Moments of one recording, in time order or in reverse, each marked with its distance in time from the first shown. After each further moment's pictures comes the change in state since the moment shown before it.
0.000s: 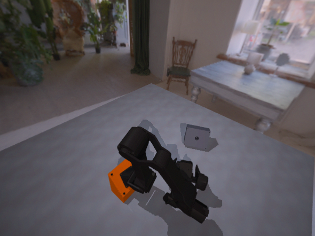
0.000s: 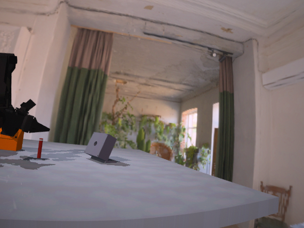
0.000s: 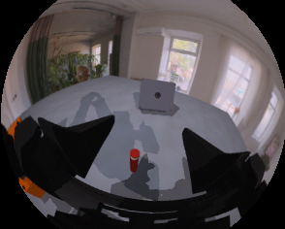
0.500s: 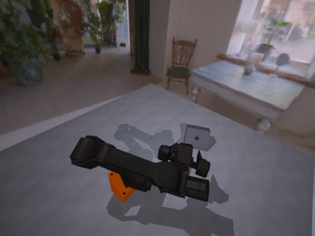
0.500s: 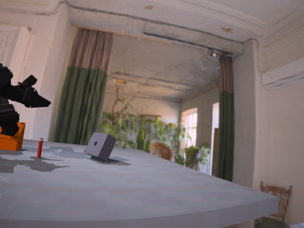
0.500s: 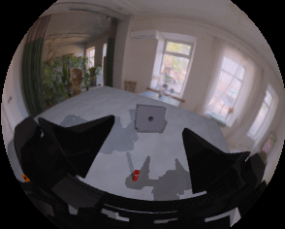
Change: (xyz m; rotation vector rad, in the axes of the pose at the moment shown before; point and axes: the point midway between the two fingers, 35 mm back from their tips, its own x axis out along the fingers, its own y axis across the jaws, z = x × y) arm -0.027 0.012 0.100 -0.004 -0.046 -0.066
